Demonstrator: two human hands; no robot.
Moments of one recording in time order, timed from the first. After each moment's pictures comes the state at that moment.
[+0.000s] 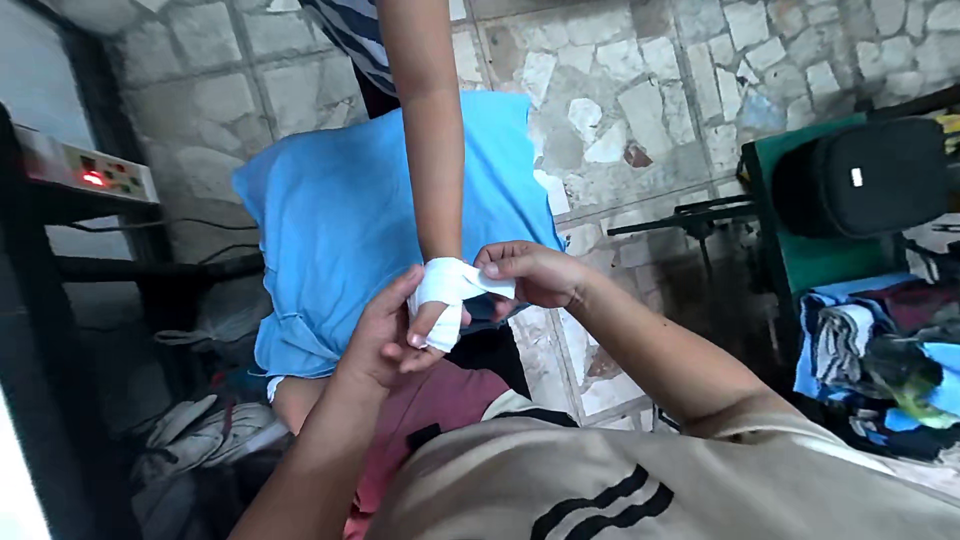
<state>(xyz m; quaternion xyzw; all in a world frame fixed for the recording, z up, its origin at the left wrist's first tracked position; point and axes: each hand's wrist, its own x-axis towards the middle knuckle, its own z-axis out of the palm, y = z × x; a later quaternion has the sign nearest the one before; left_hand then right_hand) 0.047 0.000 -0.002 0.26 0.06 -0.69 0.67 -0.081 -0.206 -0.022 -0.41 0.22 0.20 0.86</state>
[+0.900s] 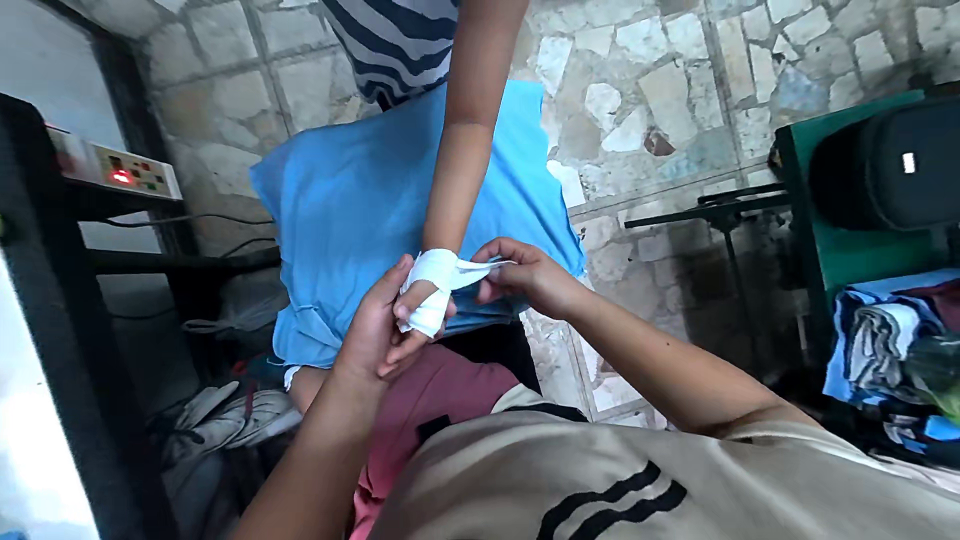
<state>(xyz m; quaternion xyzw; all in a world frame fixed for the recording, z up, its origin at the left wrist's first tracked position) 0.054 0.010 0.002 0.40 0.04 -0.65 0.64 -0.090 -0.180 -0.035 -0.52 0.22 0.08 0.82</state>
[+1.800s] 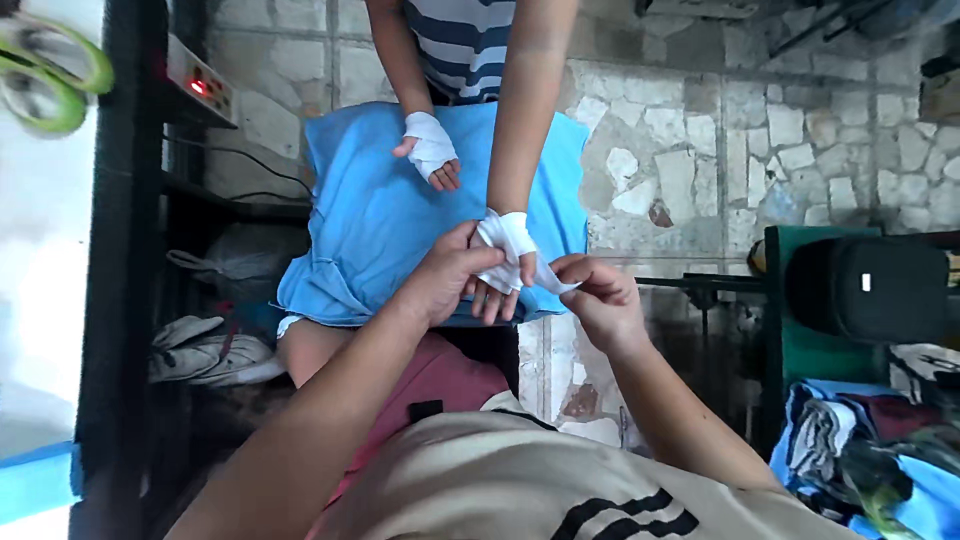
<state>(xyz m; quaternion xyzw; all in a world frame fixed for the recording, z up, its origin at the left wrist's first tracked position) 0.030 -0.021 0.012 0.50 -0.04 -0.57 0.65 -0.117 -0.188 -0.005 -0.68 0.07 -0.15 0.71</state>
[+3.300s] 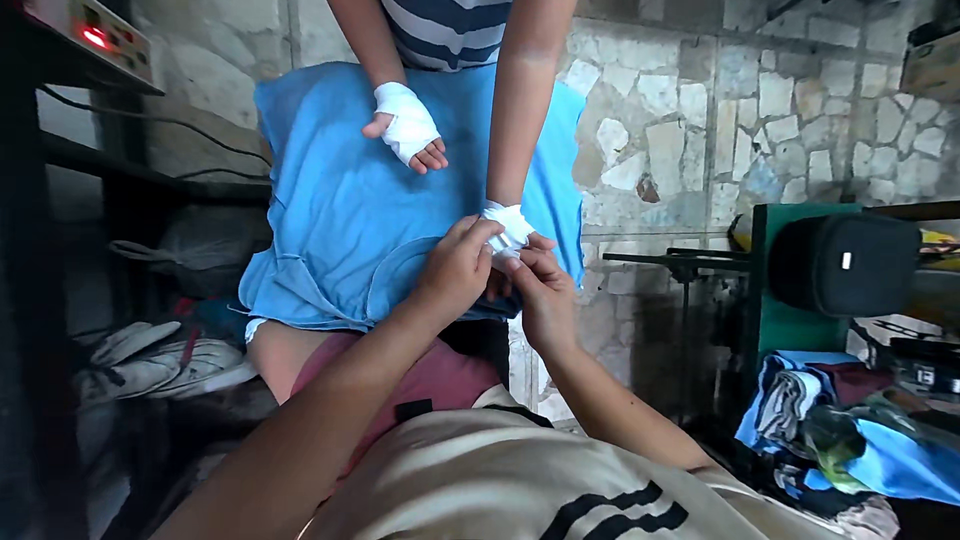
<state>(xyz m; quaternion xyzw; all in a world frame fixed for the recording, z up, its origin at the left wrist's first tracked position) 0.024 -0.043 -0.030 0.78 -0.34 -0.27 0.45 -0.094 -0.129 -0.039 -0.61 0.37 -0.17 0.67</state>
